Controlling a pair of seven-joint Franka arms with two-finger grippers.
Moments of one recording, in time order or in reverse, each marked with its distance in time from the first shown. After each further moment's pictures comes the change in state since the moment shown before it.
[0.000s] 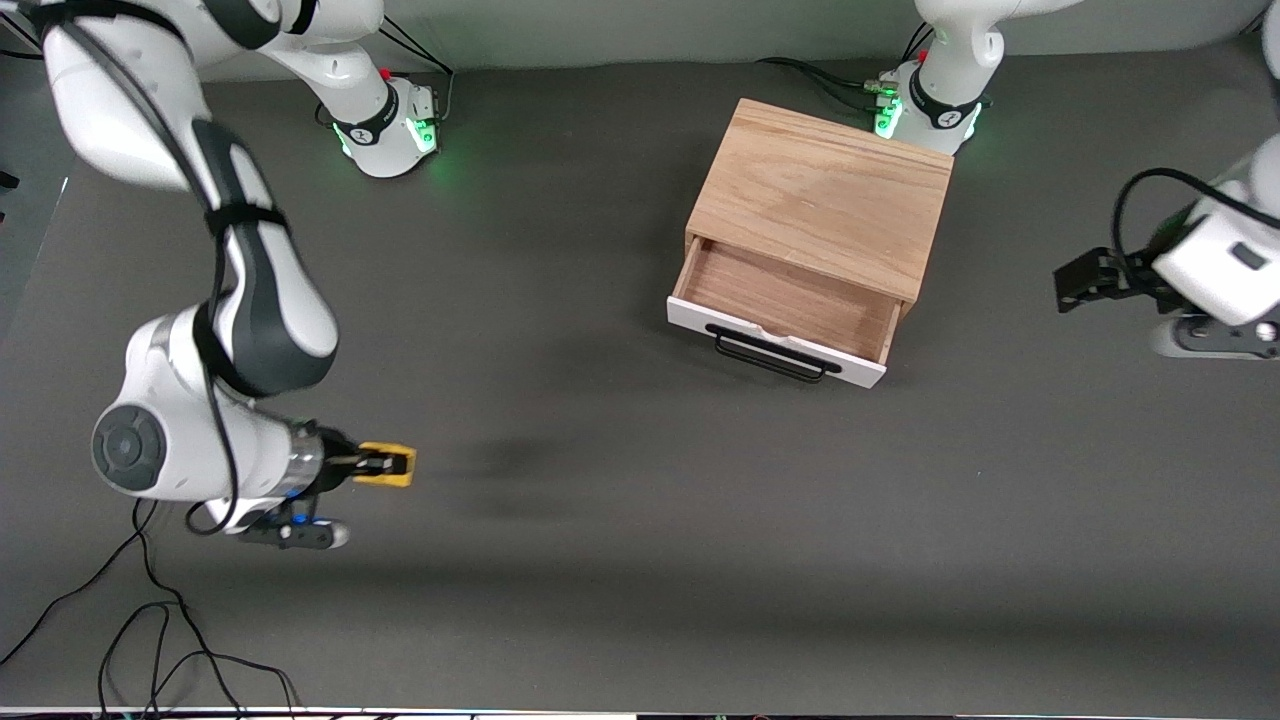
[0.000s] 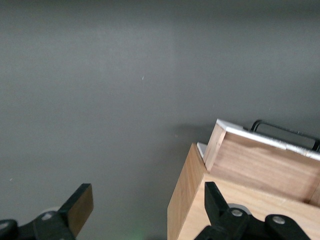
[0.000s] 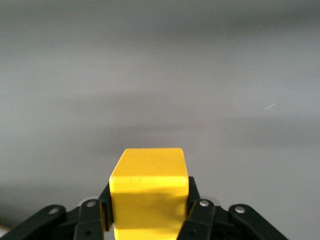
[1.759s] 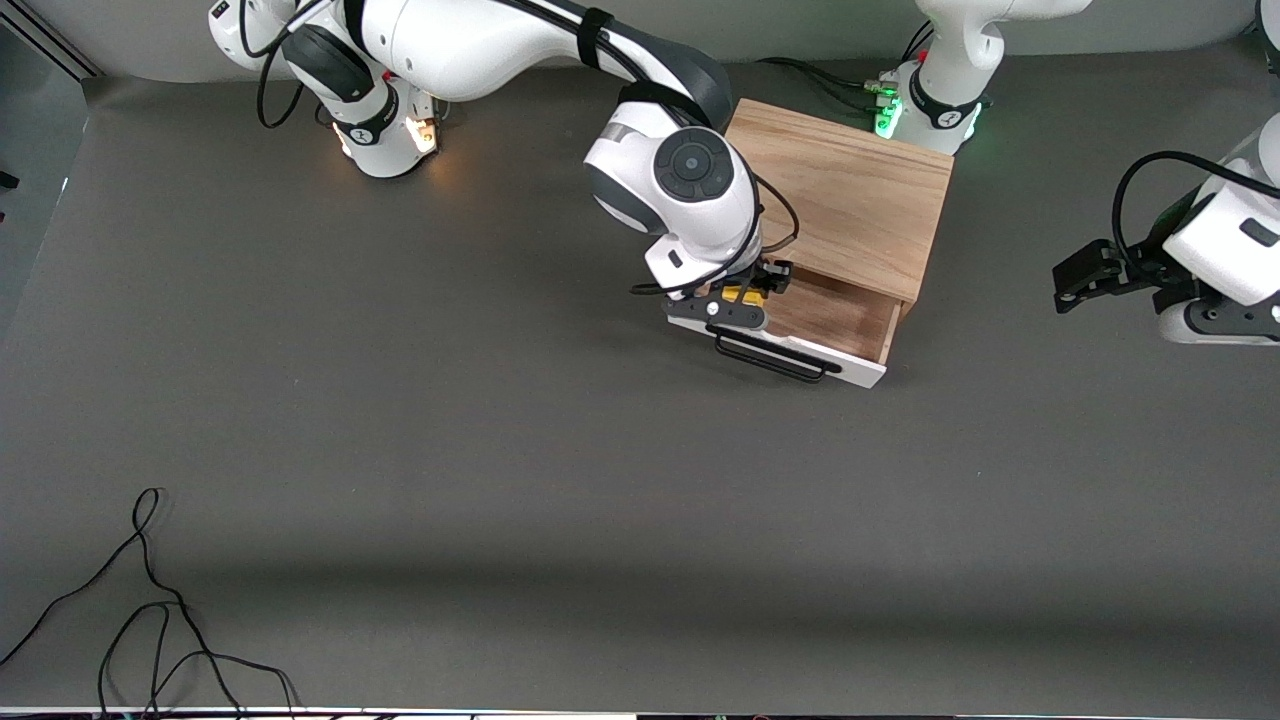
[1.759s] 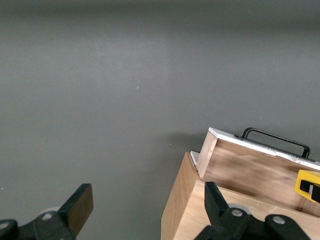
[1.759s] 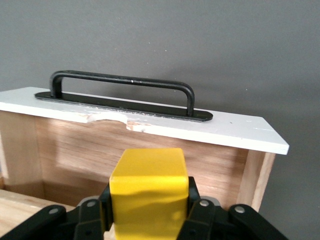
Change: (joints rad) left arm -0.224 -0.072 0.220 -0.085 -0.036 0.052 -0.002; right arm 0.604 0.210 0.136 0.205 -0.109 0.166 0.810
